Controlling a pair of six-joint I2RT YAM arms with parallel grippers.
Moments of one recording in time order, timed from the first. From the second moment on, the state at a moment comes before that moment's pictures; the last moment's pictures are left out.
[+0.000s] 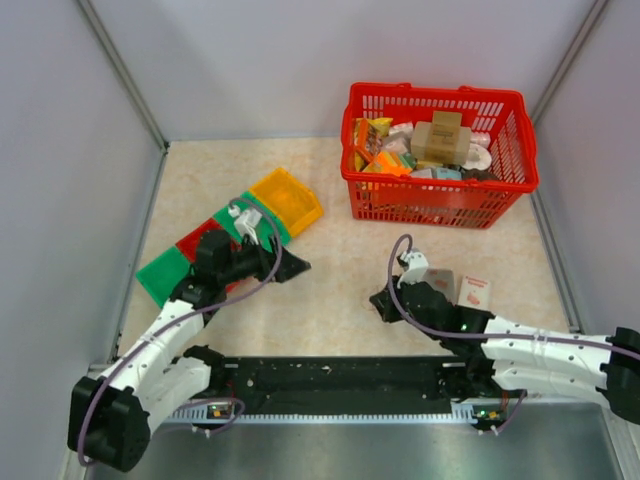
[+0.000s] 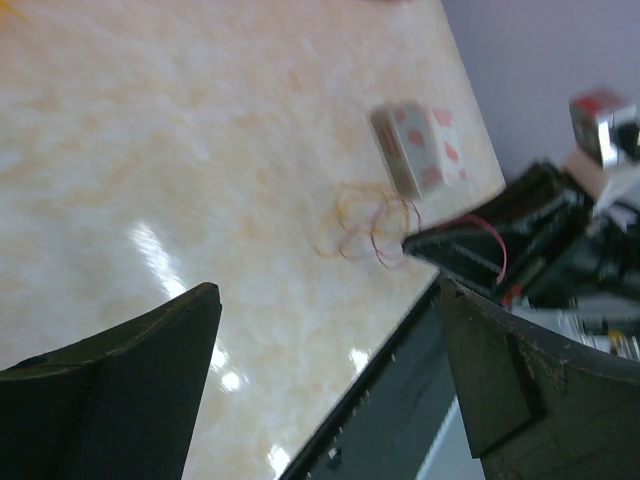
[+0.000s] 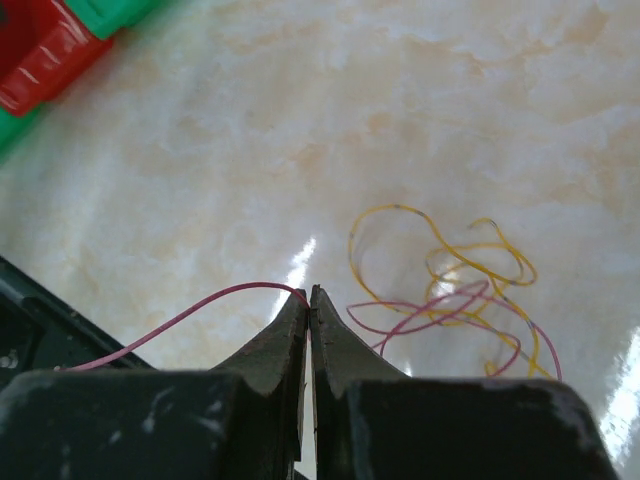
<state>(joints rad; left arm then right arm) -0.26 0.91 0.54 0.00 0.59 -0.61 1.07 0.87 0.32 0.03 0.39 0.71</state>
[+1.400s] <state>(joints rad) -0.84 1.10 0.61 0.19 0.55 -0.58 1.07 0.87 0.87 0.05 0.14 0.69</state>
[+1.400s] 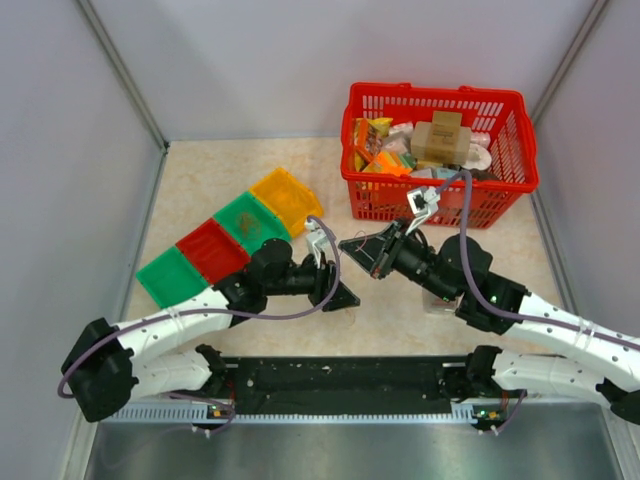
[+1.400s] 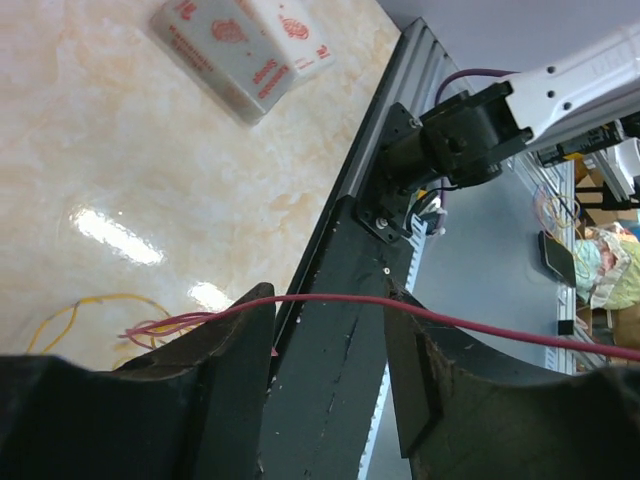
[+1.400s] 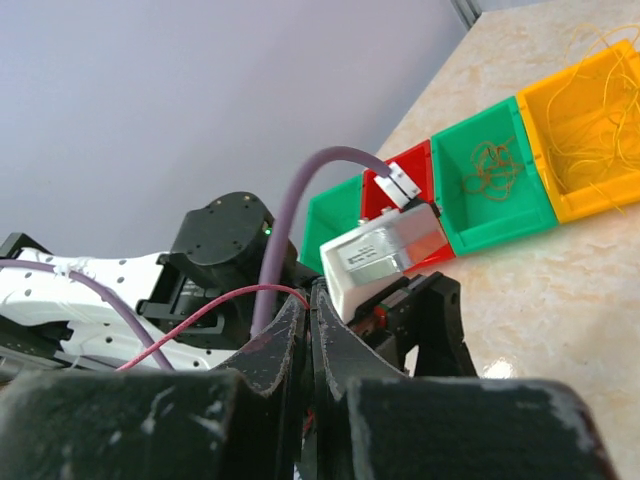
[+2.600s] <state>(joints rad) -0.88 1.17 0.62 0.13 0.48 -0.71 1.07 0.78 0.86 0.06 0.18 0.69</state>
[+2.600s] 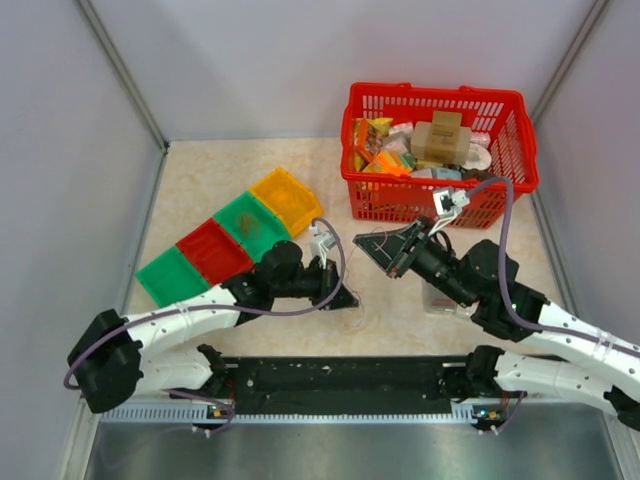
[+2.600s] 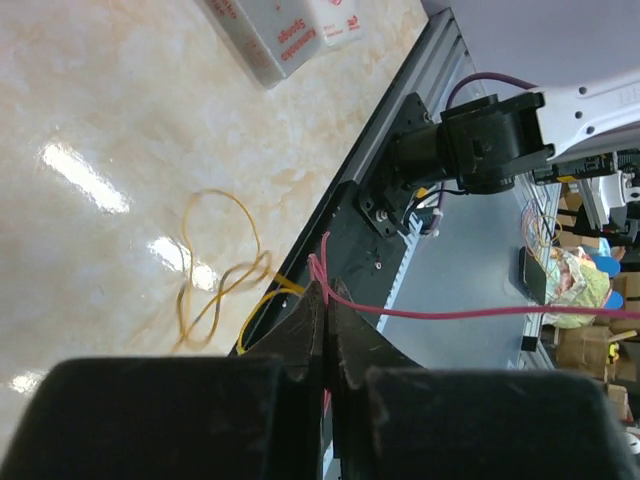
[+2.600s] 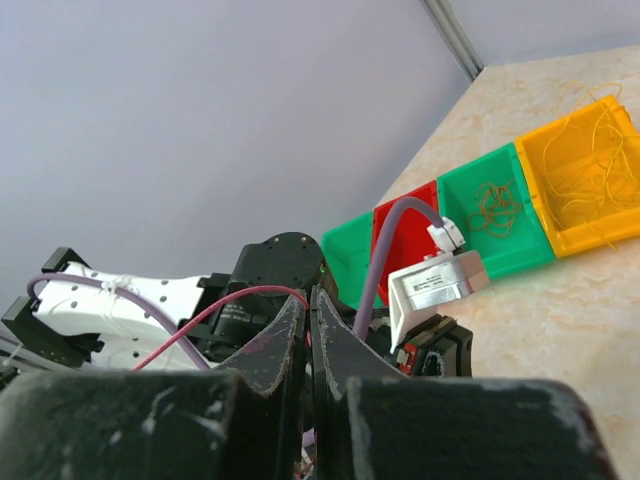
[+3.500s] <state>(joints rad) -0.87 1.02 0.66 0.05 0.43 -0.62 0.94 0.58 0.48 -0.29 0.03 0.63</state>
